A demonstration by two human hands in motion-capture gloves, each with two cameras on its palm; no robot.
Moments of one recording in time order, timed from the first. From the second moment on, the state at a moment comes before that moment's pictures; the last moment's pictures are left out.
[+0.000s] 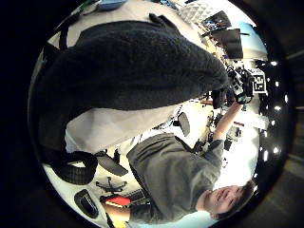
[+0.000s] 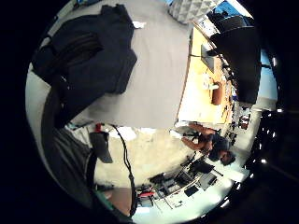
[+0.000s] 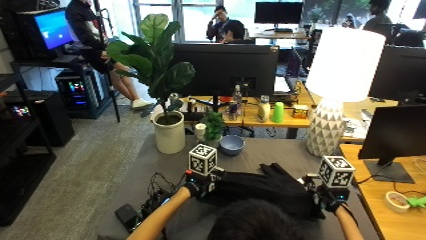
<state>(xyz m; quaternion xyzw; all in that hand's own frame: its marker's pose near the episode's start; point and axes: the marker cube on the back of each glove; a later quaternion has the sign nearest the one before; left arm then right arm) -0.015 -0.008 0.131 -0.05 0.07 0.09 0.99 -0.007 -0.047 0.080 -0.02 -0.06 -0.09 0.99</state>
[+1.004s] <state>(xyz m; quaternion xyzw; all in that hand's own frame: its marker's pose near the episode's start) 0.032 -0.098 0.233 -0.15 0.13 -0.07 0.98 0.001 -0.113 0.171 -0.28 -0.08 0.20 0.94</state>
